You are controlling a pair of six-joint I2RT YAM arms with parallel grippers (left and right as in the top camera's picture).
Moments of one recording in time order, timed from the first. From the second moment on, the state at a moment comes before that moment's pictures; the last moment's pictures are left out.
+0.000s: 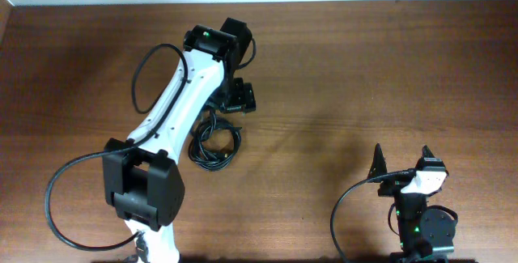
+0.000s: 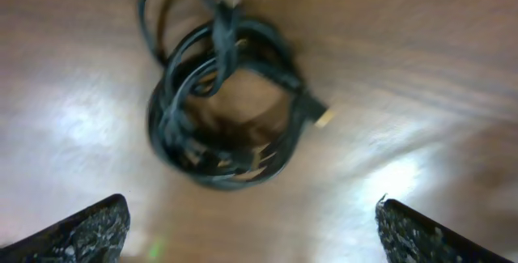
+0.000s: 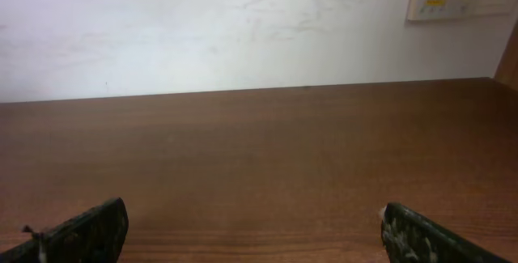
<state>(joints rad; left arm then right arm) -0.36 1.99 1.84 -1.47 -0.07 -0.54 0.06 0.01 0.01 -0.07 0.08 0.07</state>
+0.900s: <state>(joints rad) -0.12 1.99 1.54 -1.08 -0.05 0.44 0.06 0.01 0.01 -0.07 0.07 0.07</state>
